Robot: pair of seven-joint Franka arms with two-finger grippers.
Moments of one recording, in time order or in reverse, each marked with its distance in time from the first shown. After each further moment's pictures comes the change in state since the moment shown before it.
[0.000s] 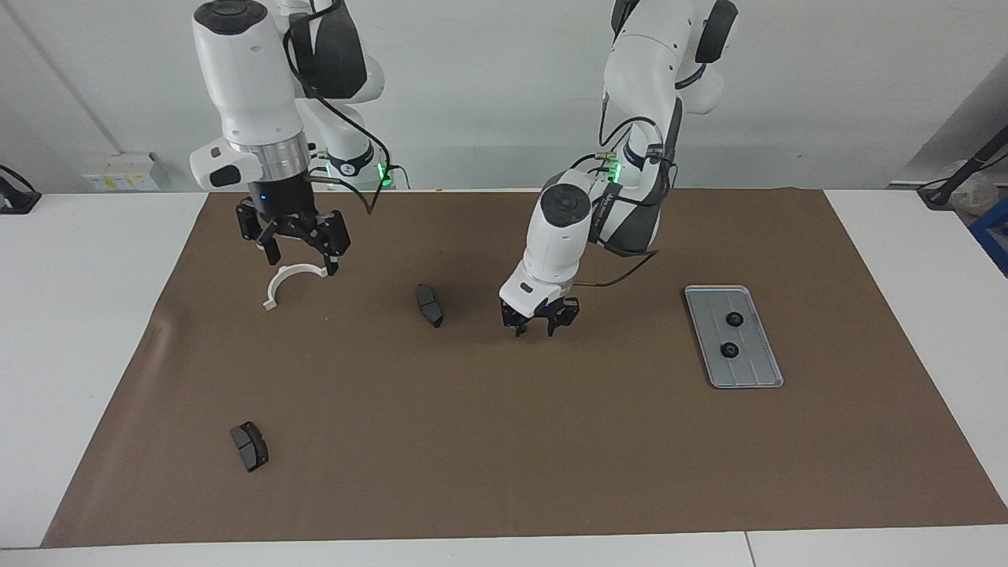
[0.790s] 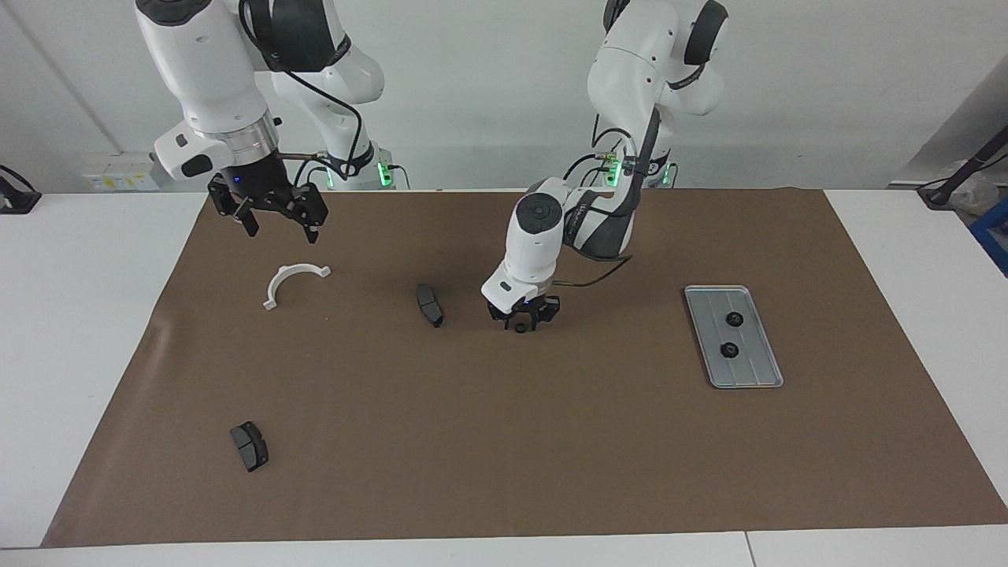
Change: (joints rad) left arm -0.054 -0.006 0.000 -0.103 0.001 0.052 -0.001; right arm -0.032 0.002 0.007 0.010 0.054 -0.150 -0.104
